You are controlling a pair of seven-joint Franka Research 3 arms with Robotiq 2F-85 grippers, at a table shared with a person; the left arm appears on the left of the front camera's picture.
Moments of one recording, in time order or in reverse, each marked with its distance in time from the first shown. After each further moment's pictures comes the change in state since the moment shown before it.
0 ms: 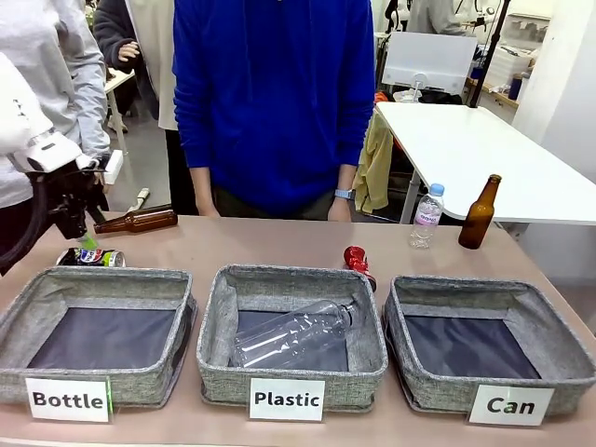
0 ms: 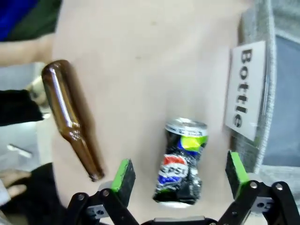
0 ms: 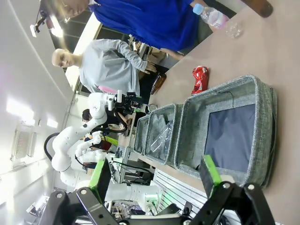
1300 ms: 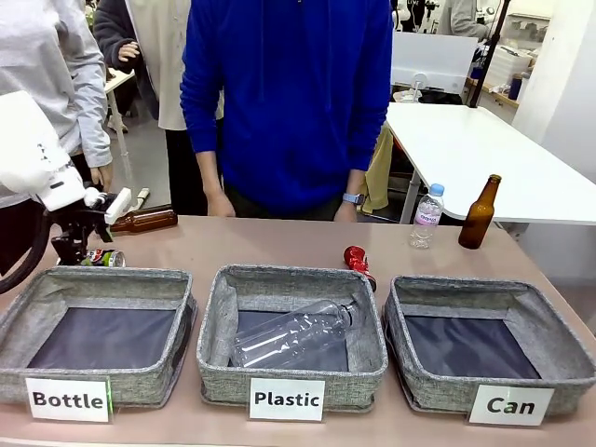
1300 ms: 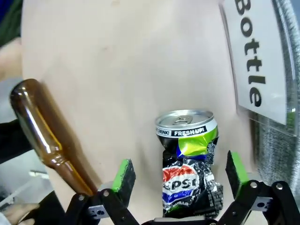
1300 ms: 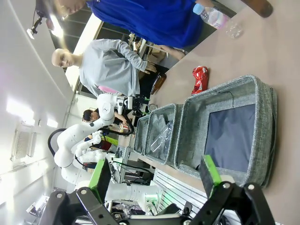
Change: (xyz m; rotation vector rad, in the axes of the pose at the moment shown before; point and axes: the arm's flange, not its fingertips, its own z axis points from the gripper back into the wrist) left arm -0.024 0.001 -0.060 -0.025 0.083 -0.241; right arm 0.000 0.000 0.000 0.000 0.000 0.000
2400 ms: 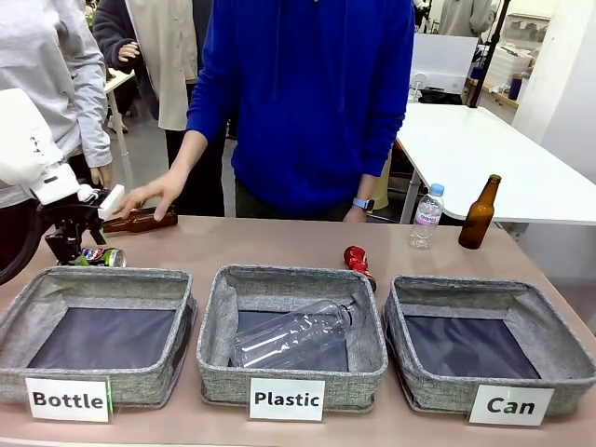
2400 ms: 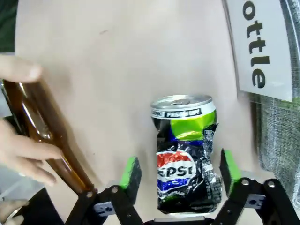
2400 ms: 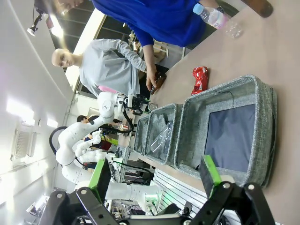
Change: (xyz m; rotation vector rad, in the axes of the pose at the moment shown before) left arm -0.018 0.009 0.004 -0.047 -0.017 0.031; right arm 0.000 0.000 0.000 0.000 0.000 0.000
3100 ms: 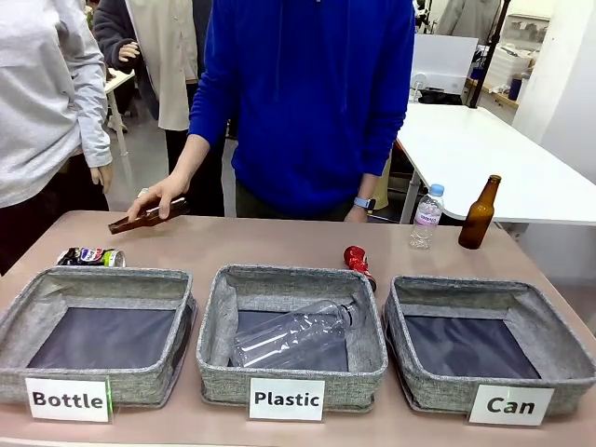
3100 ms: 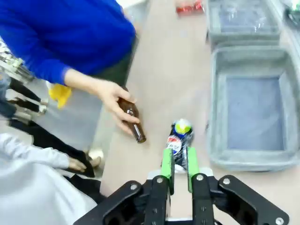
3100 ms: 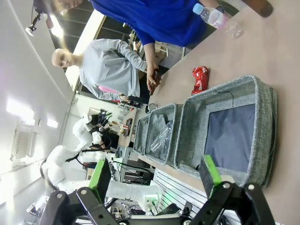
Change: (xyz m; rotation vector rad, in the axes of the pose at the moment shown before) left arm -0.125 -0.174 0.214 0.377 -0.668 0.108; right arm 0.000 -0.001 0.000 0.000 0.001 -0.001
